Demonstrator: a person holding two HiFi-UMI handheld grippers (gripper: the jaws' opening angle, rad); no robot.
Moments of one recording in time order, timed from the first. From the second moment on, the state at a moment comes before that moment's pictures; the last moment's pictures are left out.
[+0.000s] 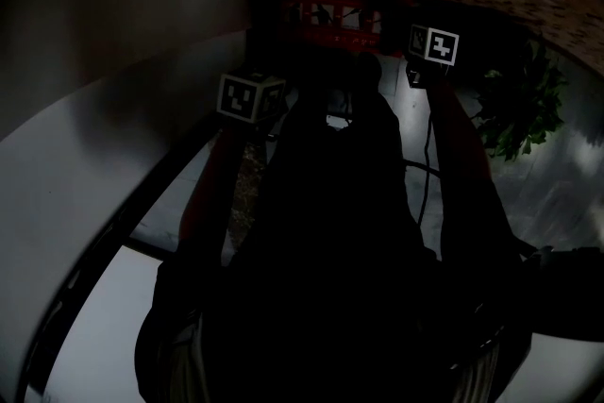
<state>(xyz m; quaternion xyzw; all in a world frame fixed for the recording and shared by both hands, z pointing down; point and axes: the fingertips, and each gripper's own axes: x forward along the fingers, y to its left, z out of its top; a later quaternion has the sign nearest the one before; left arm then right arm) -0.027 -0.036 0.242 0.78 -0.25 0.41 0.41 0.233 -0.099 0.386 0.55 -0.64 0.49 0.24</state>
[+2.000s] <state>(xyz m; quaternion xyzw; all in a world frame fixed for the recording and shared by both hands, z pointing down) -0.093 -0.017 0.266 0.75 -0.28 0.38 0.45 0.183 -0.112 0.392 0.59 -0.61 0.44 0.30</state>
